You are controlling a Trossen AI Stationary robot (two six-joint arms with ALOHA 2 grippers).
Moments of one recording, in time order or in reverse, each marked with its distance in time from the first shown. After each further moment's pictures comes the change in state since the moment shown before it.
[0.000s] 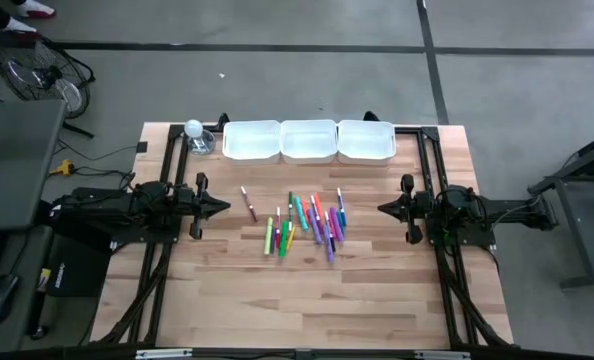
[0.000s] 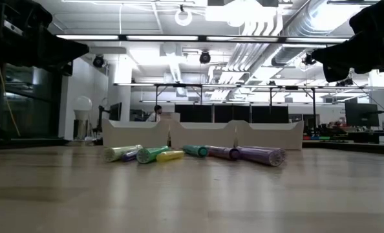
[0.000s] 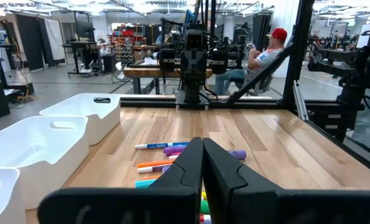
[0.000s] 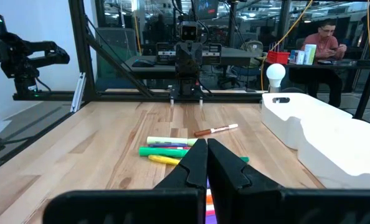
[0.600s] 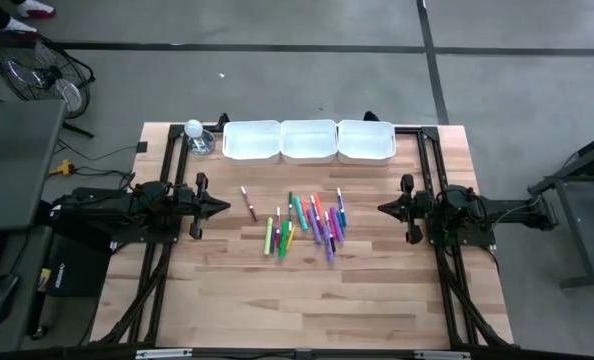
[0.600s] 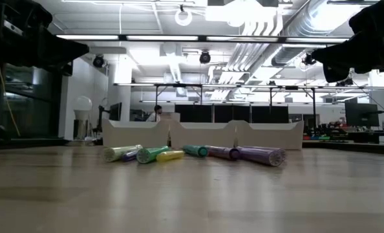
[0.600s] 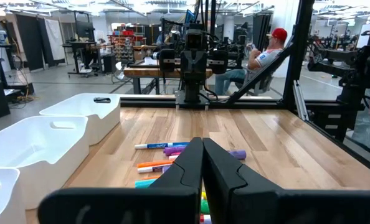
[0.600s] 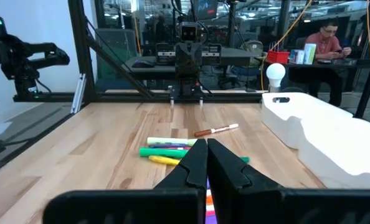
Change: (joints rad) left arm 0.000 0.000 0.000 0.000 0.000 0.000; right arm 0.000 0.000 0.000 0.005 0.001 0.023
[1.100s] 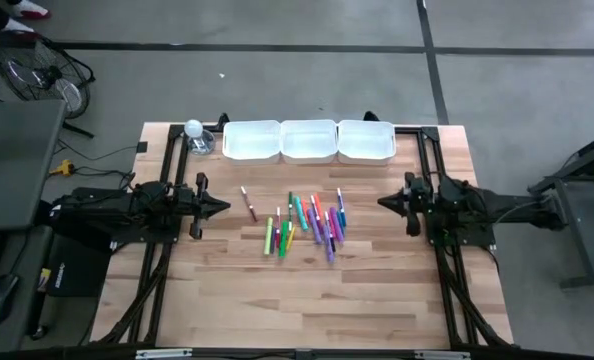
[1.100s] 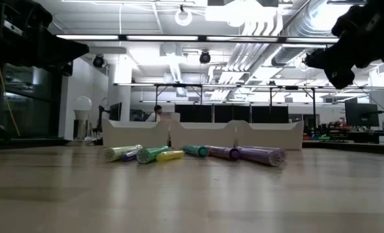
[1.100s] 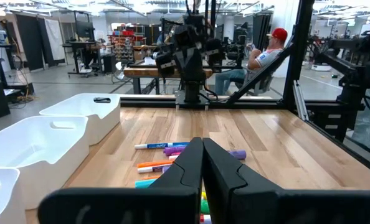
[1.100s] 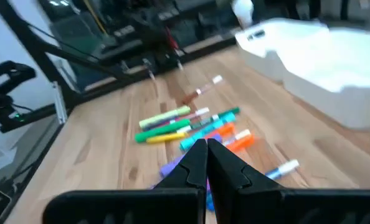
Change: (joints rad) left arm 0.000 0.000 0.000 0.000 0.000 0.000; right arm -0.062 0.201 0.200 -0.235 0.042 0.343
